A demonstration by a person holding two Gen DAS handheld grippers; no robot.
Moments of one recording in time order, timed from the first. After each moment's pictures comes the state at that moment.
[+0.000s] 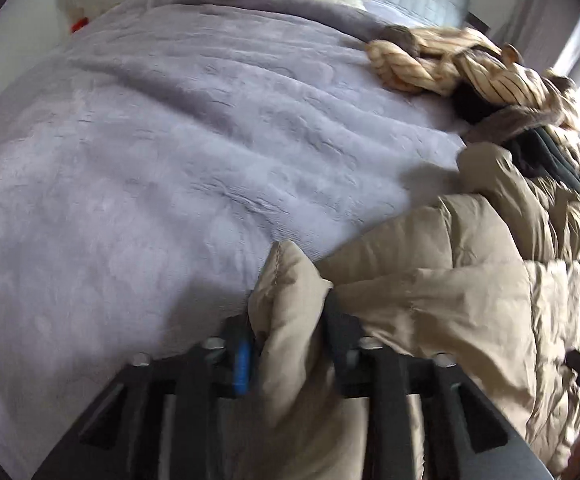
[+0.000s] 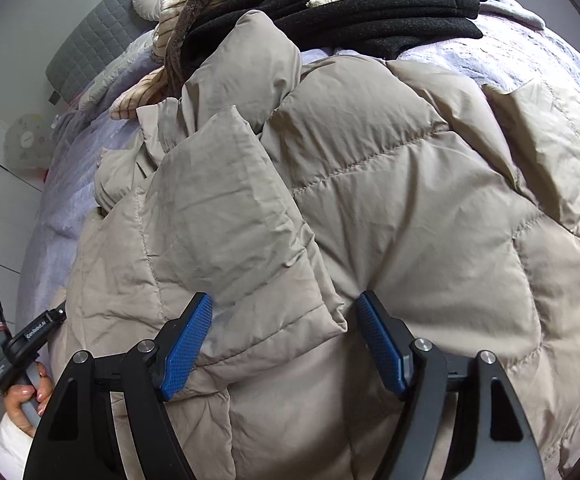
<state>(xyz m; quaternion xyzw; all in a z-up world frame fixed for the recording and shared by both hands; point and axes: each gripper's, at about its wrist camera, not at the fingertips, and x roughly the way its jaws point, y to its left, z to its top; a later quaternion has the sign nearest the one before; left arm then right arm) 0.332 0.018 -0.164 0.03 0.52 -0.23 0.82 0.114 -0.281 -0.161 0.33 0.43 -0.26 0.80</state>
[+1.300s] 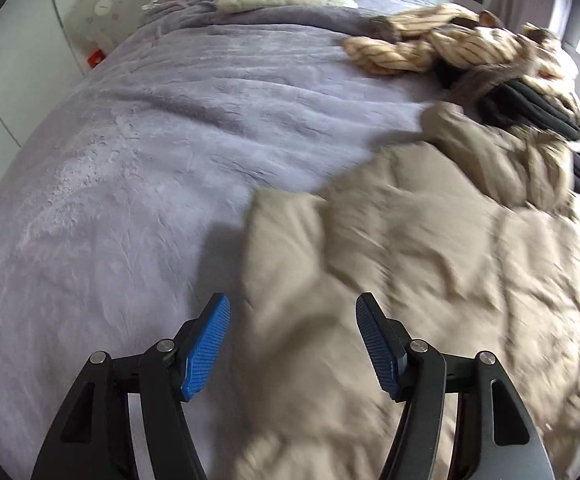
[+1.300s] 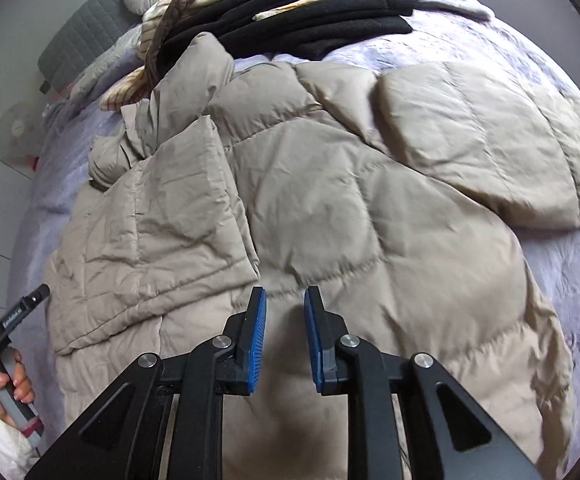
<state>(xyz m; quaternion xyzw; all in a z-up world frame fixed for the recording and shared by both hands) 0.236 0.019 -0.113 0.12 0.51 -0.21 0.83 0.008 -0.286 -0.126 0.33 0.45 -0.27 0.78</state>
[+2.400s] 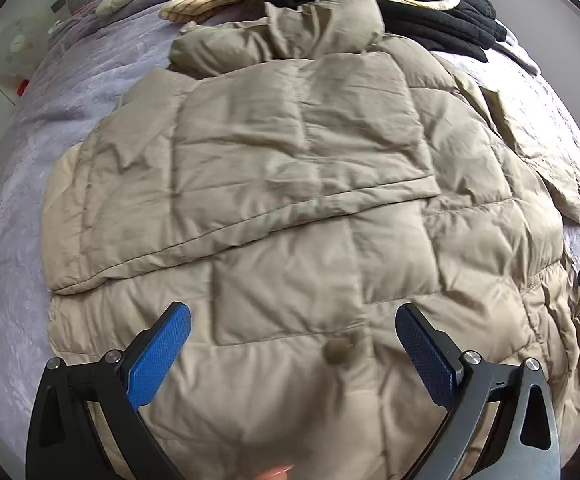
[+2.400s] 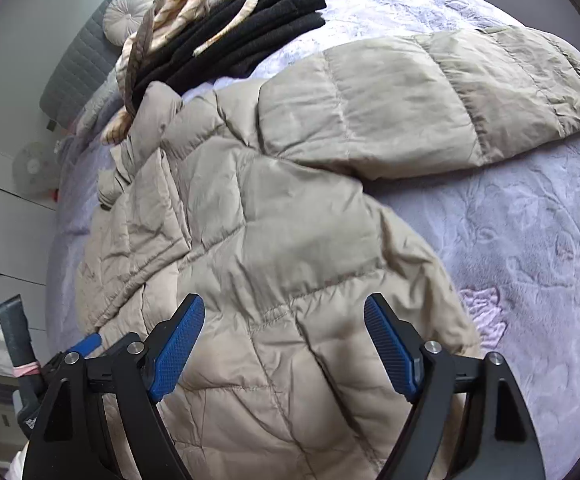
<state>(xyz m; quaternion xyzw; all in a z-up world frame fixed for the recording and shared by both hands) 0.063 -0.130 -0.118 0.22 0.55 -0.28 0.75 -0.101 -0.339 -0.110 0.41 0.41 -0.24 0.78</state>
